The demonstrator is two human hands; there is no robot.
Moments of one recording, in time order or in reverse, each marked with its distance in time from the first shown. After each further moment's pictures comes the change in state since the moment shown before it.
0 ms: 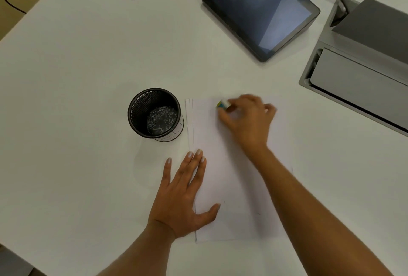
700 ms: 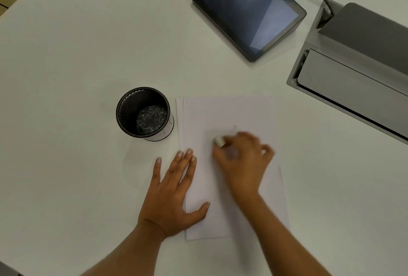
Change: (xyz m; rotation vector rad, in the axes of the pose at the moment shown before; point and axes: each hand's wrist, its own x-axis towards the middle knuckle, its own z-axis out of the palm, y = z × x) left_hand 0.000 0.000 0.001 -0.019 0.004 -0.004; right_hand -0.086 0.000 -0.012 -0.064 0.099 0.164
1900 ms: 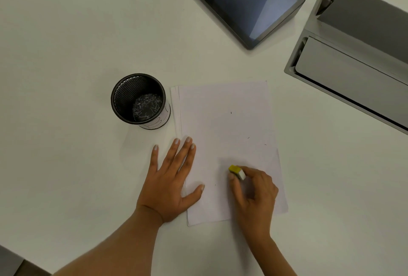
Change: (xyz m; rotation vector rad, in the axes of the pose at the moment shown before) left_hand 0.001 0.000 -0.003 0.049 -0.048 0.035; right_hand -0.088 0.050 -0.029 0.243 -0.001 0.044
